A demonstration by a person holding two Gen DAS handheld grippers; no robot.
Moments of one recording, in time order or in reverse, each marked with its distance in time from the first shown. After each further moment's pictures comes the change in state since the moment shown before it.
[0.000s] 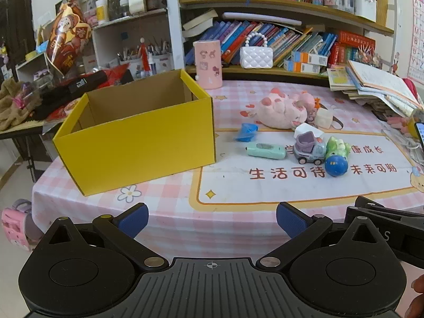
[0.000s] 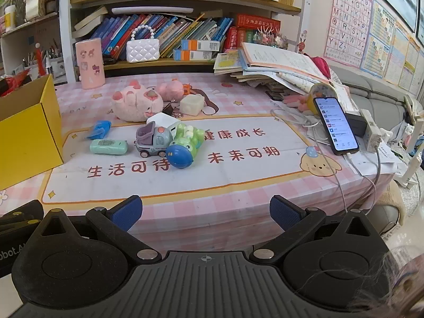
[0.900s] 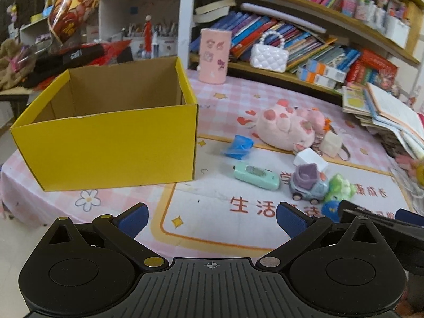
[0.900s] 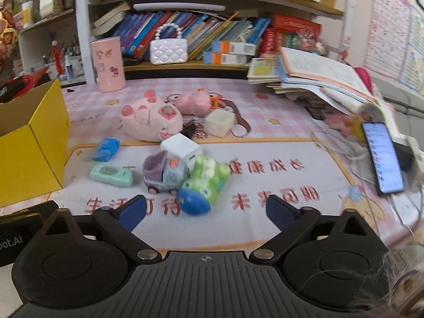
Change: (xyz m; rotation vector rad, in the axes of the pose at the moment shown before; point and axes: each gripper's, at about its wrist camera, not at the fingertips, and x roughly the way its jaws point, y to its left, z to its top) left arm 0.062 -0.016 0.042 -0.189 0.055 -0.015; right arm 0.084 -0.009 0.066 -0.087 0.020 0.184
